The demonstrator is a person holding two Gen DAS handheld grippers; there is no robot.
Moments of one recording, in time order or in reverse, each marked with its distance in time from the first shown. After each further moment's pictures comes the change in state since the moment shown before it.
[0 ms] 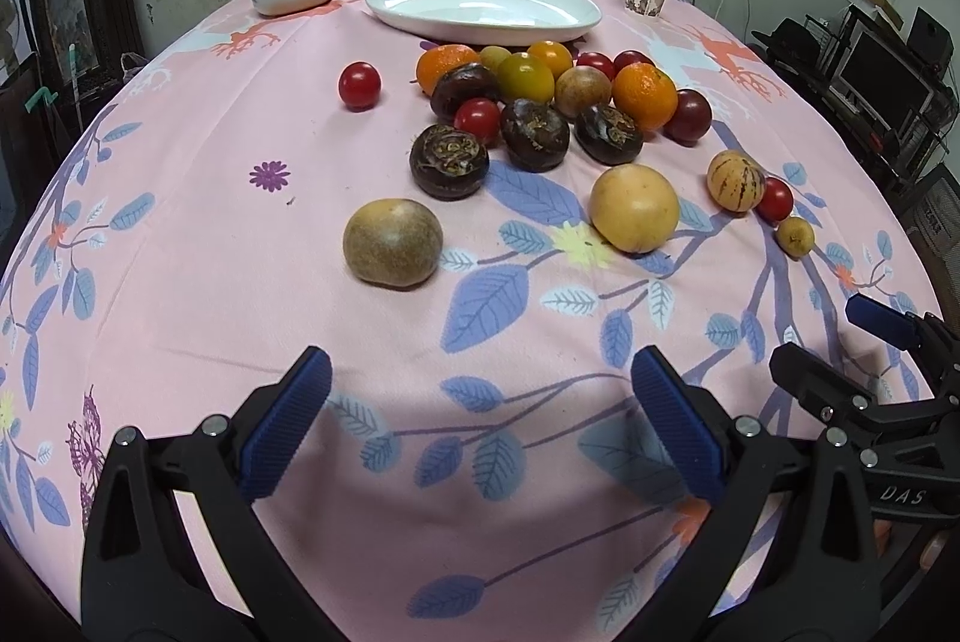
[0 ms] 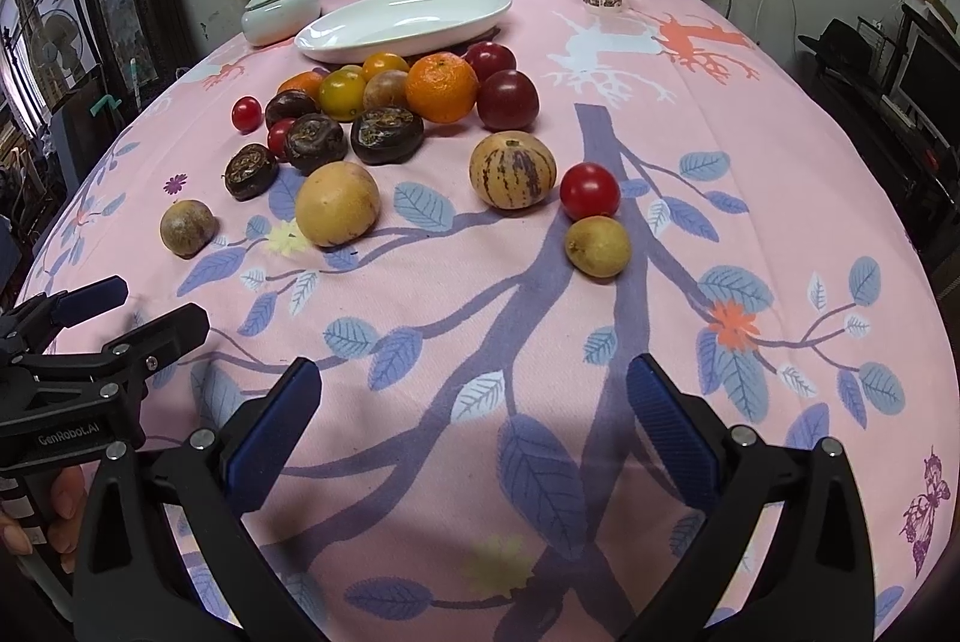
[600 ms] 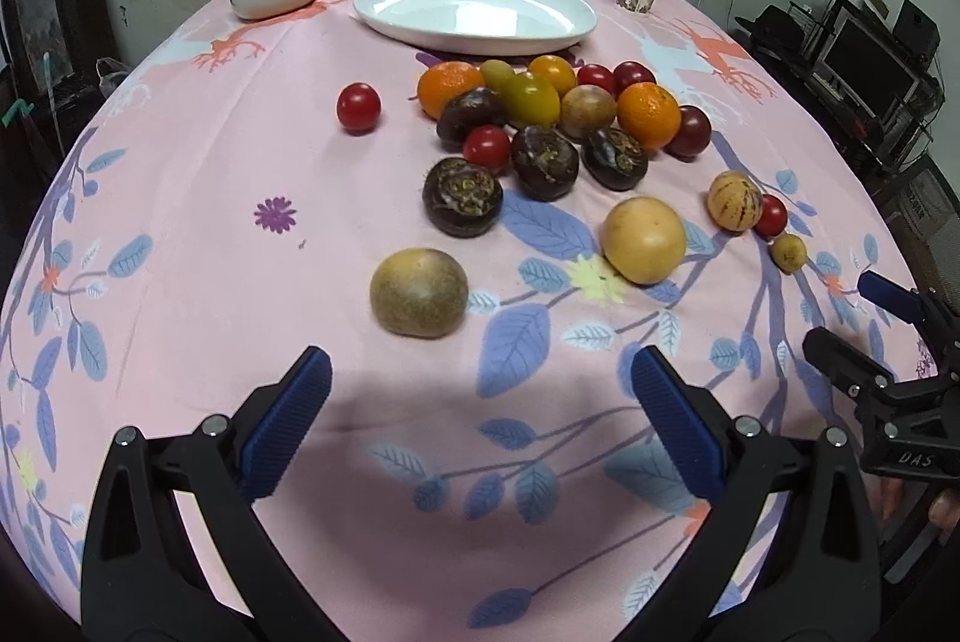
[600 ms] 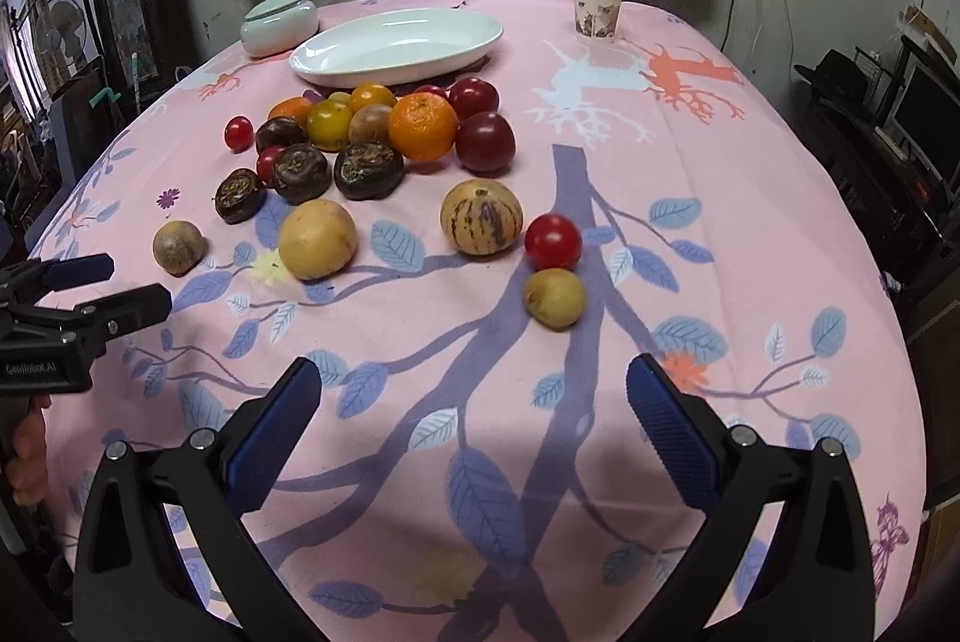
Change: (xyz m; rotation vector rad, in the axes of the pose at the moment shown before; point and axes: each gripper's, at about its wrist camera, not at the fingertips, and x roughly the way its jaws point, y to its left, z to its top) left arm -0.001 0.020 0.032 0.041 0.058 -0.049; right arm -0.011 -0.014 0.021 -0.047 -0.021 -0.018
